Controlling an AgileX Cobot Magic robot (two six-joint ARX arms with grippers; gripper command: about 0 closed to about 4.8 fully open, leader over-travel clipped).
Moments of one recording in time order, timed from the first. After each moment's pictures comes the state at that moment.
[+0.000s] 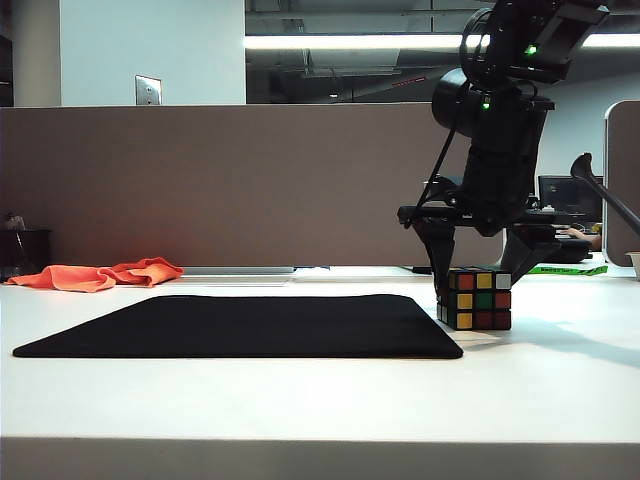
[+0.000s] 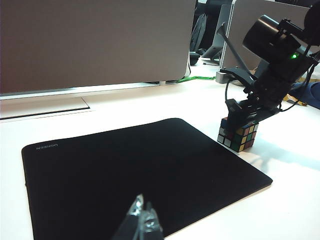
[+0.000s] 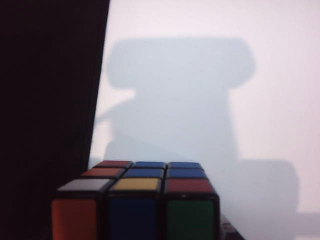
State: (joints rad) left arm 0.02 0.00 0.01 0.07 0.60 -0.06; right arm 0.35 1.93 1.44 -0.60 0.06 0.24
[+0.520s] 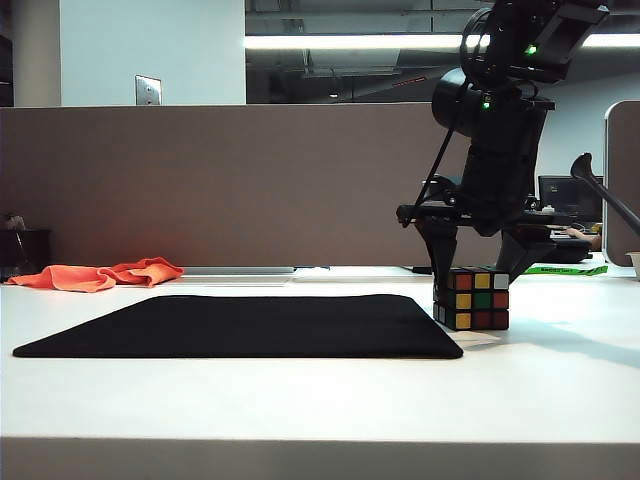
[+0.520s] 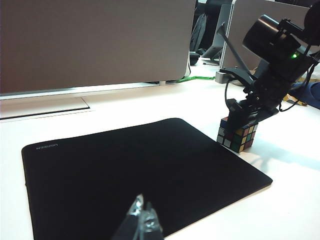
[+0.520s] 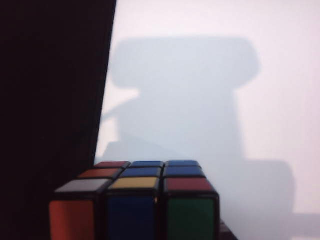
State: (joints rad) left arm 0.02 0.00 0.01 0.07 0.60 -0.06; right arm 0.35 1.93 1.44 -0.60 0.05 0.24
